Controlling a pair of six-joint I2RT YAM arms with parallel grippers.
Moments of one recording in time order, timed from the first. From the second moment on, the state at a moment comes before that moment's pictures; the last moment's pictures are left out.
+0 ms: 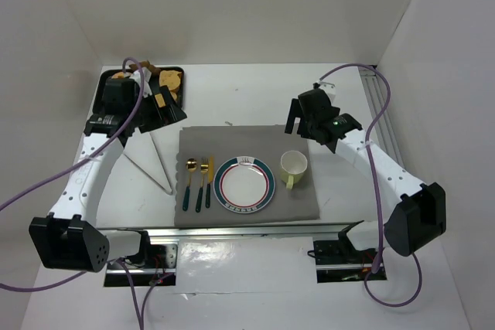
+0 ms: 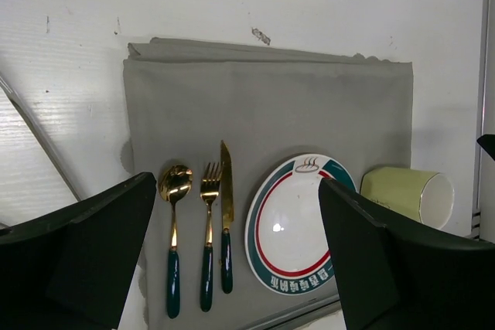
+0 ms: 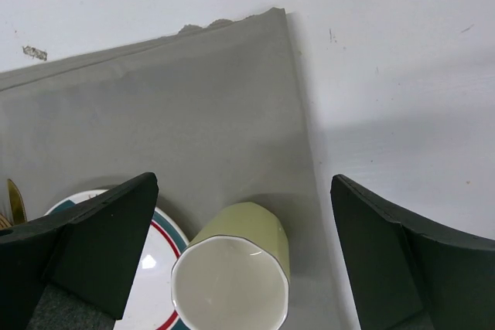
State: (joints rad) left arm -0.04 1.24 1.21 -0.63 0.29 -0.42; right arm 0.45 1.34 1.15 -0.62 0.36 0.55
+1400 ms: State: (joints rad) left arm -0.08 1.40 0.88 -0.84 -0.17 -0.87; right arm 0.44 1.35 1.09 -0.55 0.25 0.53
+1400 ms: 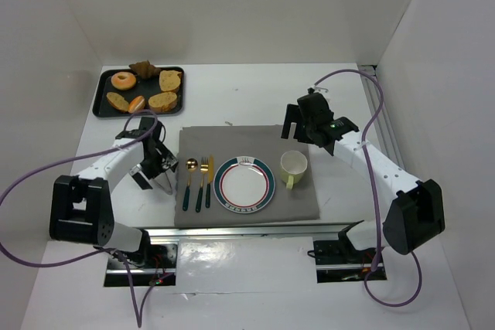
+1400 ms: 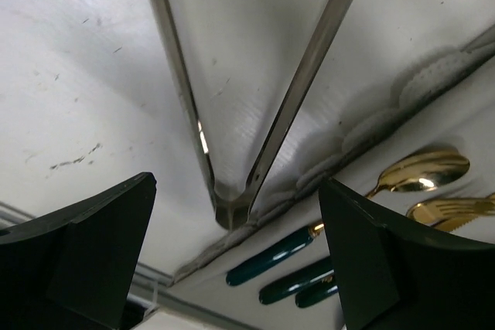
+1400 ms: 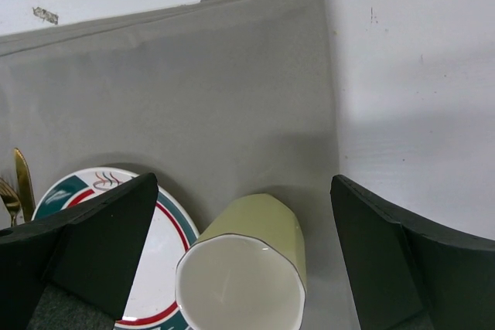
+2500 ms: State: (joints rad) left arm 0.03 1.39 1.04 -0.76 -0.30 -0.81; right arm 0.44 1.36 1.09 -0.55 0.23 0.52
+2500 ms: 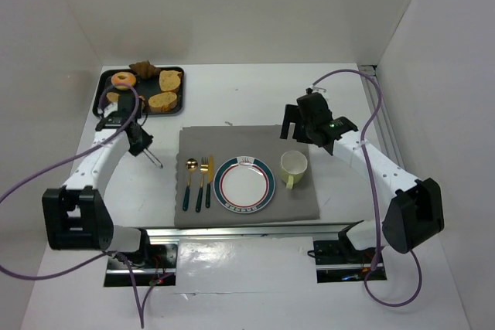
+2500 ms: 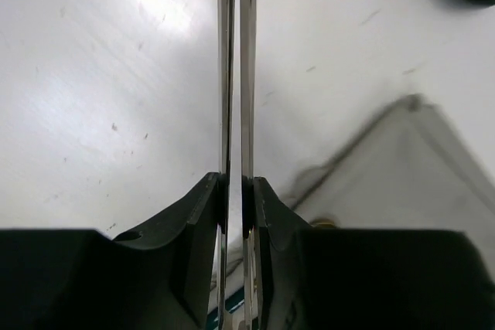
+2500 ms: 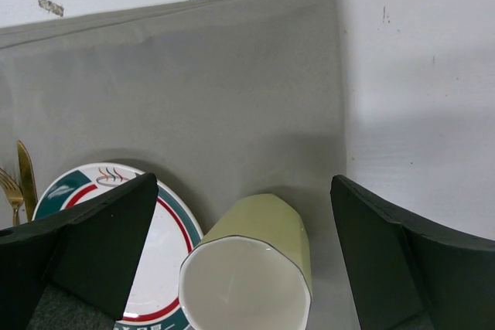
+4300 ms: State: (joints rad) left arm 0.35 2.27 2.25 -0.89 0.05 -0.49; right arm 0.43 1.59 1.14 -0.53 0.20 0.52
